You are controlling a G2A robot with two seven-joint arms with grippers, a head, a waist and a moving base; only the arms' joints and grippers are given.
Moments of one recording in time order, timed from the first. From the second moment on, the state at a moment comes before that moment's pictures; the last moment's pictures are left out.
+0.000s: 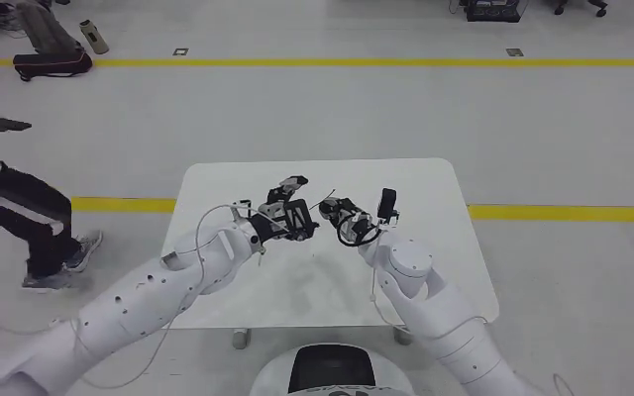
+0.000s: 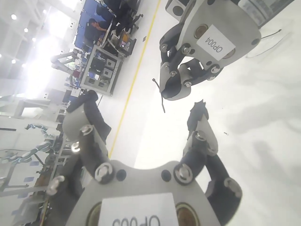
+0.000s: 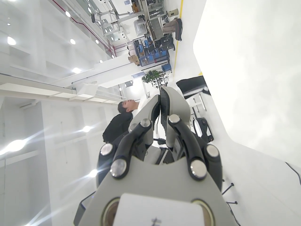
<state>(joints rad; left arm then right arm) 0.98 -0.74 -0.56 -1.80 1.57 -0.09 -0.05 -1.38 -1.34 1.01 -1.63 0.53 0.29 0.02</state>
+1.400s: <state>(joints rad) 0.96 -0.74 -0.51 -1.79 1.57 -0.09 -0.05 -1.42 -1.35 1.03 -1.66 0.49 0.26 0.08</state>
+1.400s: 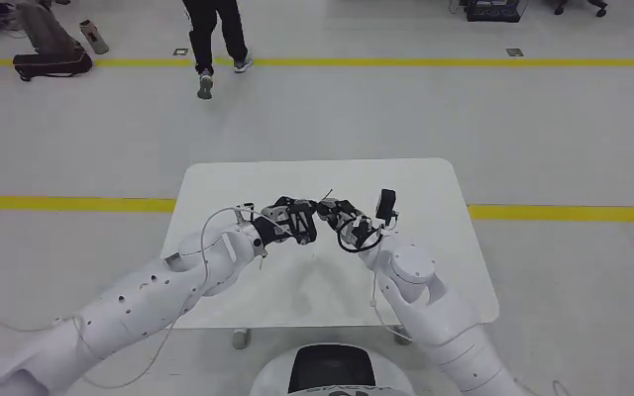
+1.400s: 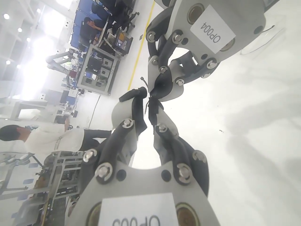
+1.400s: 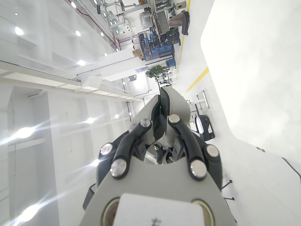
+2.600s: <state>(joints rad) 1.04 -0.75 -0.60 -1.75 1.37 -0.10 -0.02 -1.44 -1.35 1.09 -1.65 0.47 0.26 0.06</state>
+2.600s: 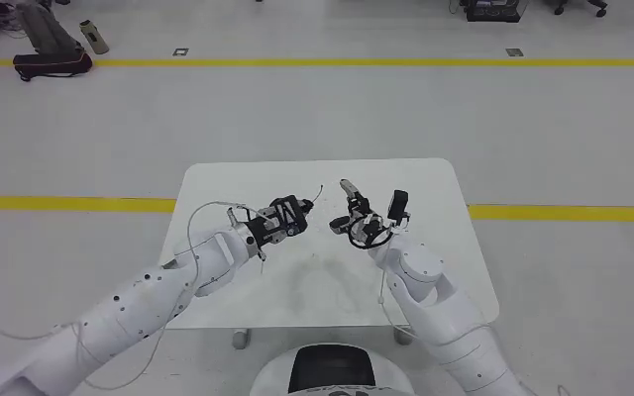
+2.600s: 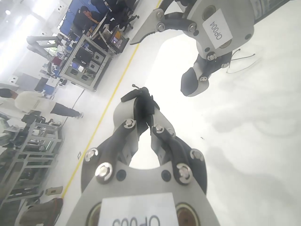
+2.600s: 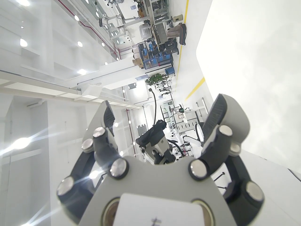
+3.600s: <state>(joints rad) 1.15 -0.75 -0.84 -1.63 0.01 -0.34 -0.39 -1.46 -1.28 1.27 -1.51 0.22 -0.06 0.55</state>
